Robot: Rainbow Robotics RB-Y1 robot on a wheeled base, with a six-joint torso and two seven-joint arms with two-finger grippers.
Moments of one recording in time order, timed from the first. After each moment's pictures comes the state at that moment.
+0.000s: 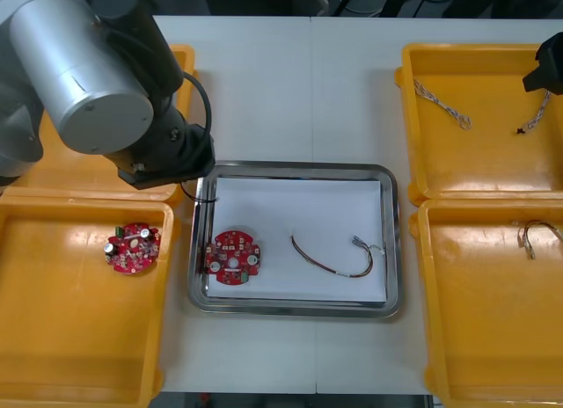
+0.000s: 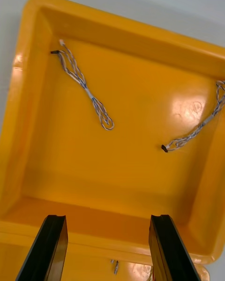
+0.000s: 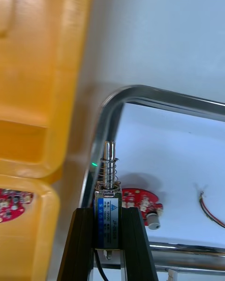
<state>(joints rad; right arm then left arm) -0.77 -0.70 -0.22 -1.77 -0.60 1.92 1.63 -0.82 0.75 -0.53 -2.00 0.85 1.77 -0.38</state>
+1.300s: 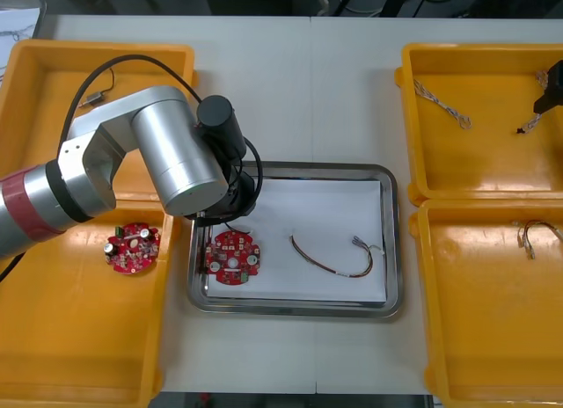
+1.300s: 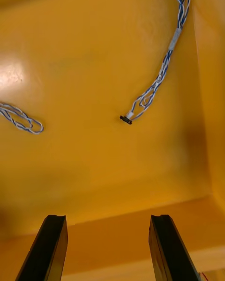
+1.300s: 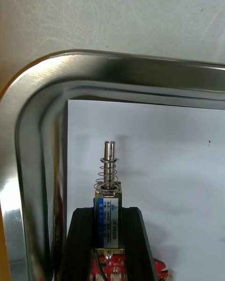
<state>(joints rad) -0.92 -0.70 -0.27 -1.12 -0.47 1.73 1.49 -0.87 0.68 -0.89 -1.77 0.72 1.45 -0.38</state>
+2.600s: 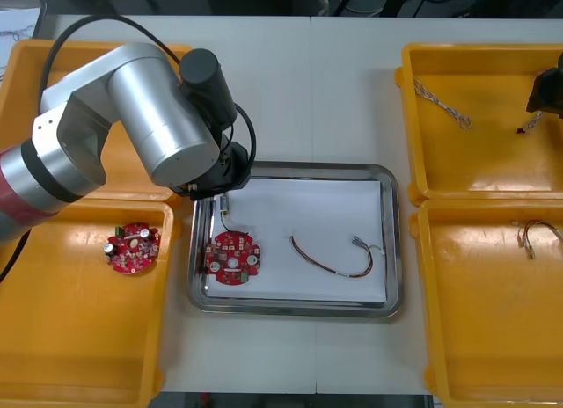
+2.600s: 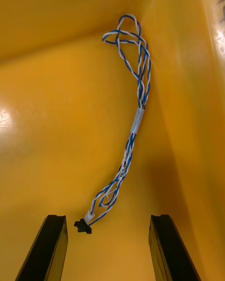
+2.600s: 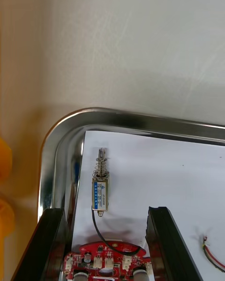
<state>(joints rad) -1.05 -0.69 -0.19 -0.61 -0.39 1.19 1.57 -0.88 0.68 -0.73 -1.84 0.70 1.58 -0.38</state>
